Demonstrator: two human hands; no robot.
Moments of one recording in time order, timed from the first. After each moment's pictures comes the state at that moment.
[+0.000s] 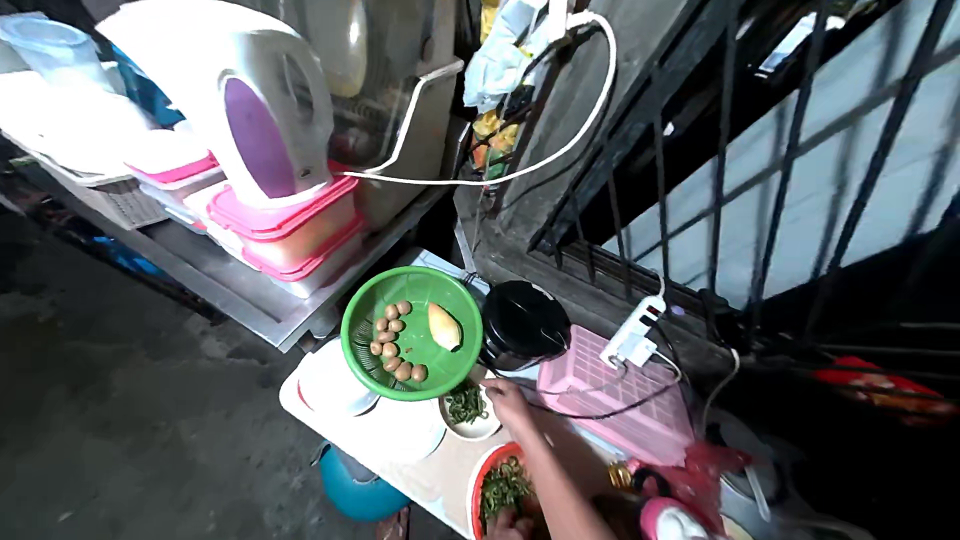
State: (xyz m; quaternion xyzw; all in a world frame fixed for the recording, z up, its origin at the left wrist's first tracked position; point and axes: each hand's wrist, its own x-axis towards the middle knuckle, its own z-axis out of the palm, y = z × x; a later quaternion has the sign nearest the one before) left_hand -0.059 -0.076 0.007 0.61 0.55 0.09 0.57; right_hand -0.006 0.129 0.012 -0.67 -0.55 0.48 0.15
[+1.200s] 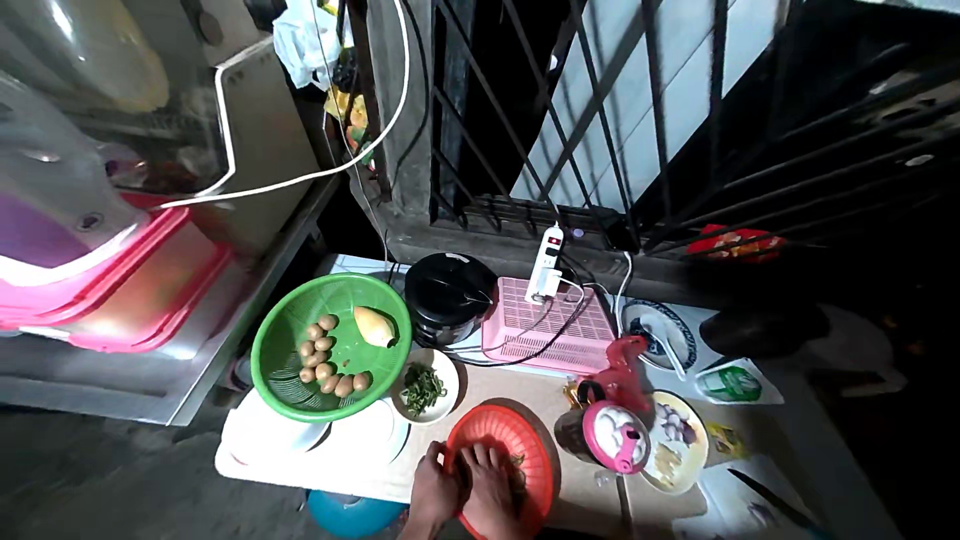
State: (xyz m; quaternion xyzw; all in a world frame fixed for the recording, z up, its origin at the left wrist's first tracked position) left_hand -0.105 -0.029 -0.021 0.51 0.67 0.05 0.53; right_hand 0.027 -0.063 -0.066 -0.71 -0.63 0.30 -0.08
